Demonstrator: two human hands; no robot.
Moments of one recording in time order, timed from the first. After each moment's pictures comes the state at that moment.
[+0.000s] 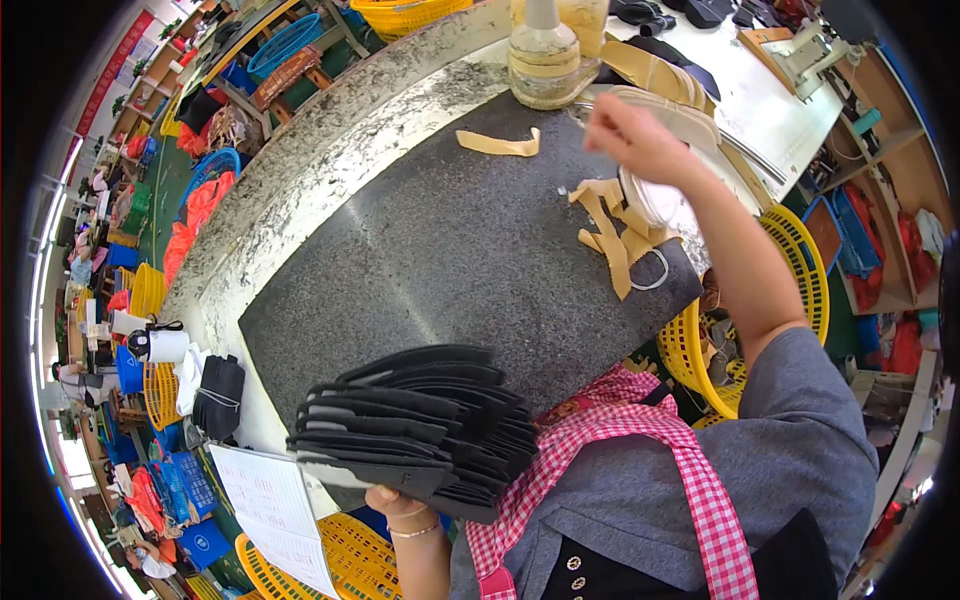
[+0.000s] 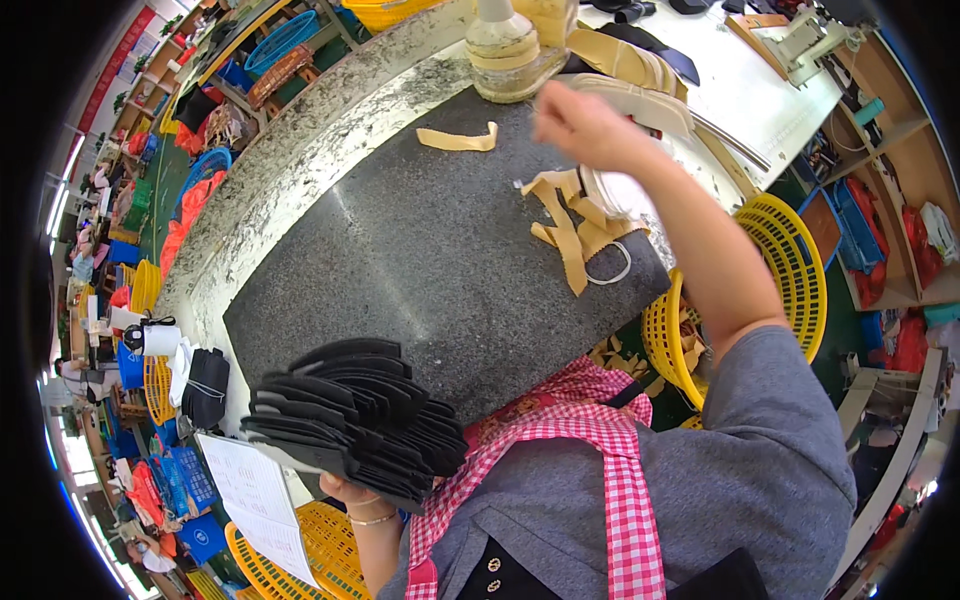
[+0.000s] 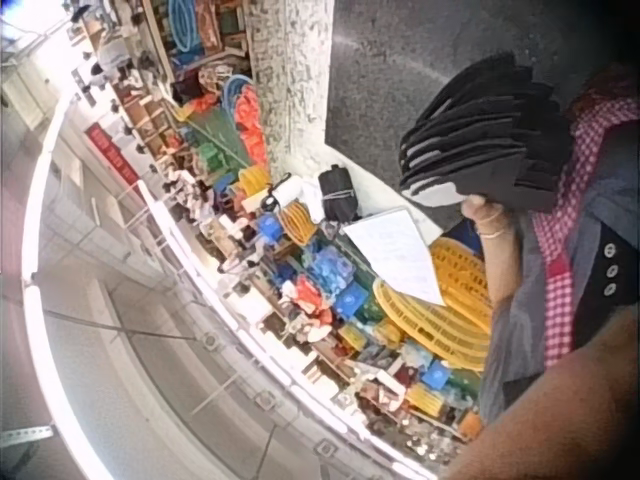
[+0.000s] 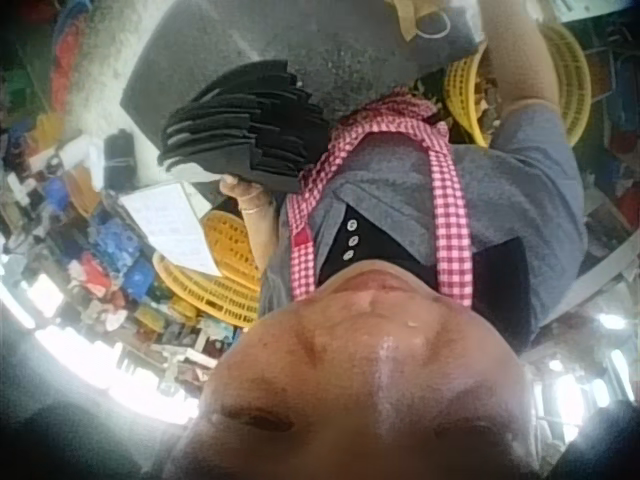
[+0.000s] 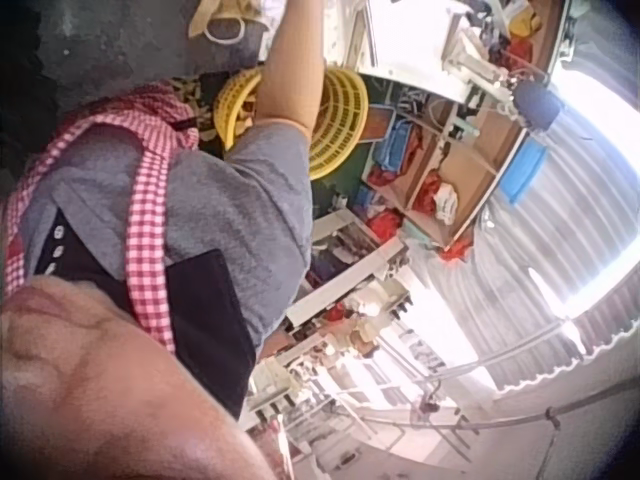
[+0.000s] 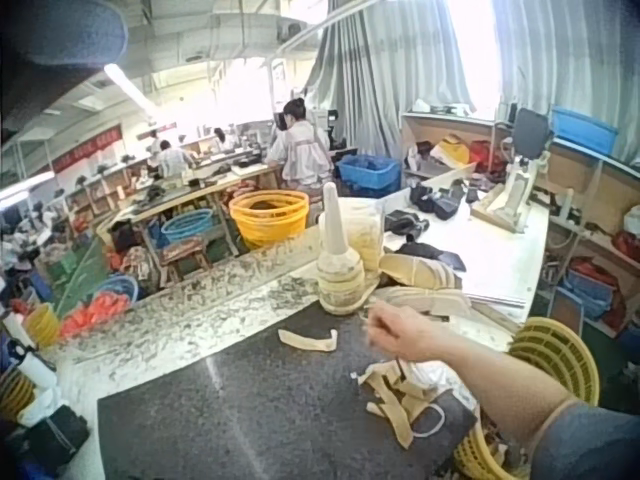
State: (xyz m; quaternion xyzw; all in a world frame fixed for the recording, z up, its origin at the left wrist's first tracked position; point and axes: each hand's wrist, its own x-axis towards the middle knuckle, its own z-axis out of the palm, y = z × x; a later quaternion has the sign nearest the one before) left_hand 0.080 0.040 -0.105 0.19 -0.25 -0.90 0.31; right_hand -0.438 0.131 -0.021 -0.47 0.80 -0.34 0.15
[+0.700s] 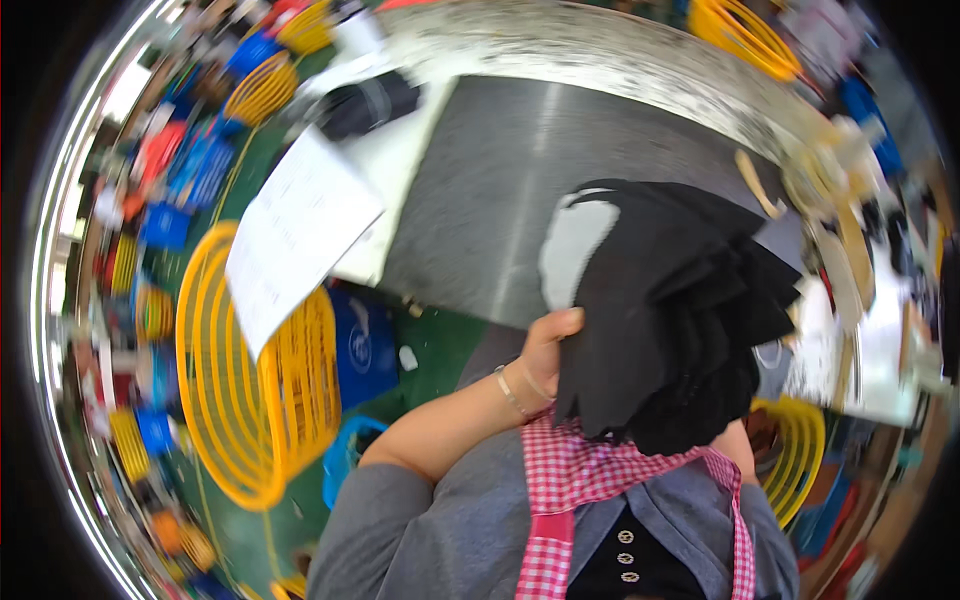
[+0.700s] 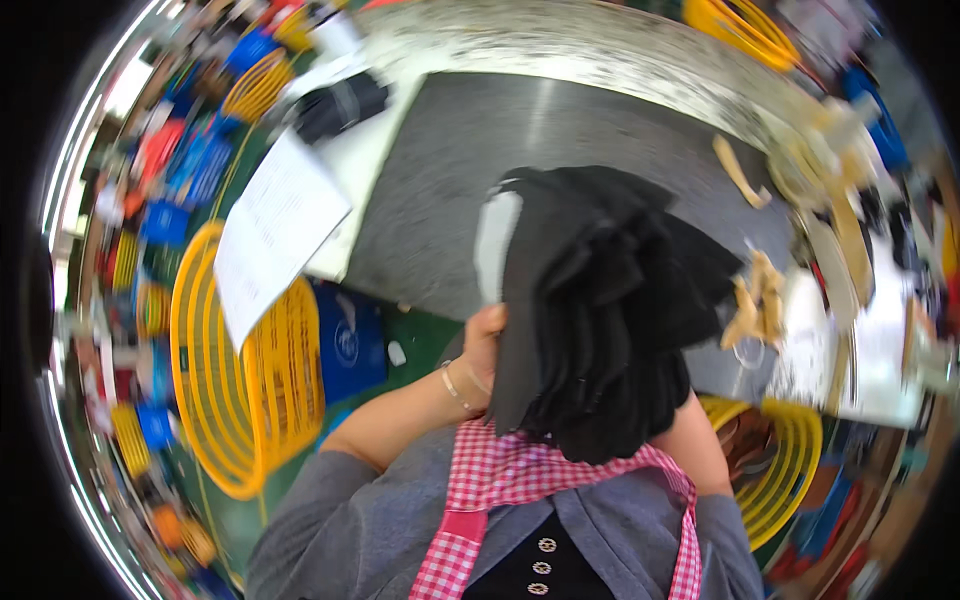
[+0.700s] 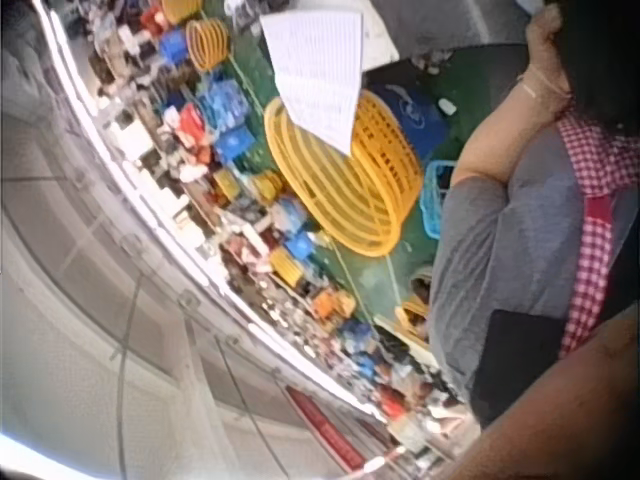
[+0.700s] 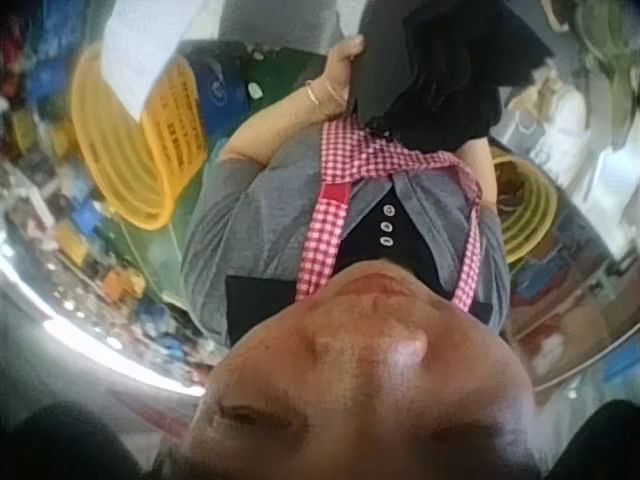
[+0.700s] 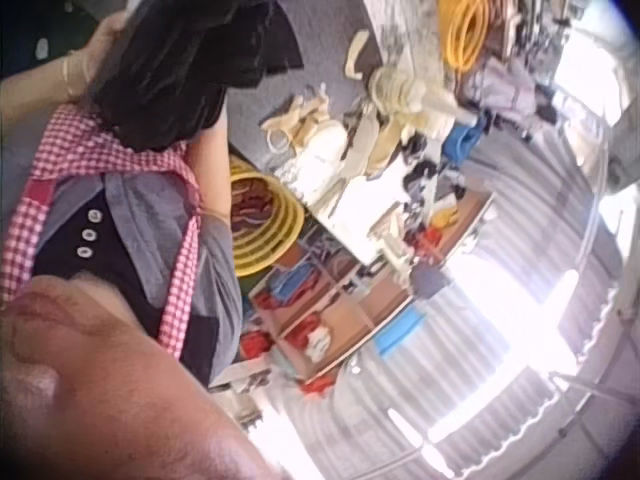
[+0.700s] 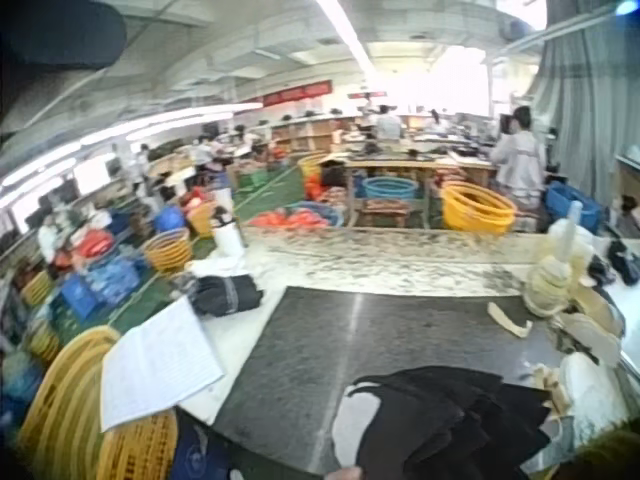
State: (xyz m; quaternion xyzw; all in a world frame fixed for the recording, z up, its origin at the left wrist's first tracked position) left_hand 0.009 0.093 -0.111 -0.05 0.05 -0.97 0.23; right_hand -0.205 0.115 -0.051 -0.60 0.29 -0.59 0.45
